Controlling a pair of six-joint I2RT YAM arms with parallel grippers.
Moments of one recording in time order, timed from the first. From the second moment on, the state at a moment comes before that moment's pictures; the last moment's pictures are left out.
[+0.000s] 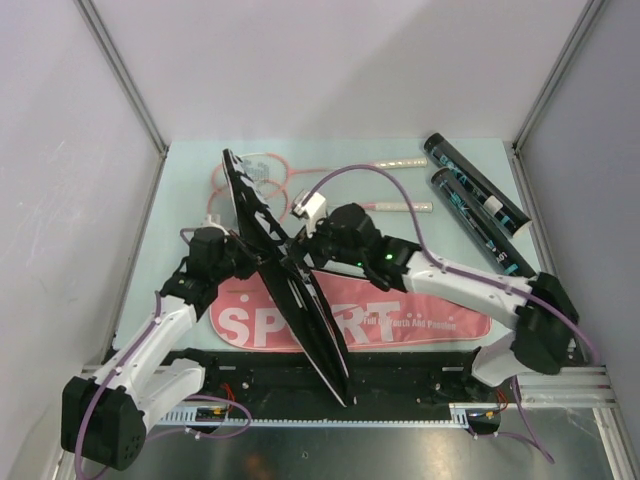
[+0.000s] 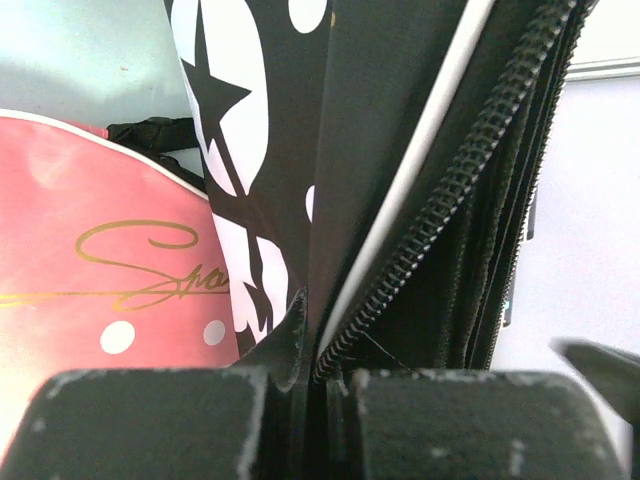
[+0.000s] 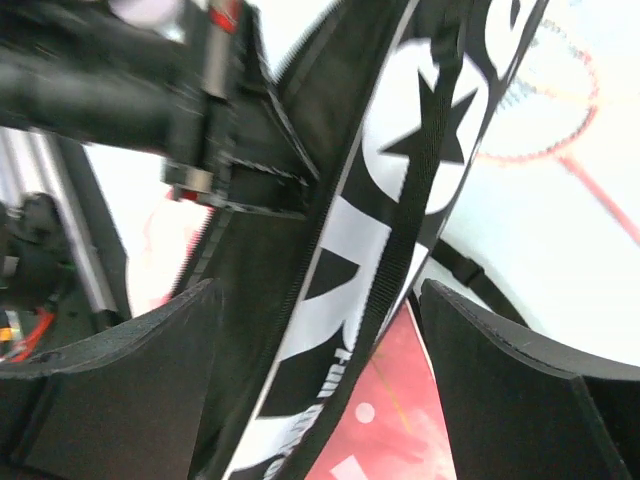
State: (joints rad) left arm -0.28 0.91 0.56 -0.21 0.17 -1.02; right arm 1.01 1.44 1.18 -0.02 -0.10 0.08
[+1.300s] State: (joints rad) left arm 0.09 1.50 1.33 -0.77 0.16 -0.95; right arm 0.79 1.64 1.19 -0.17 -0.40 -0.36
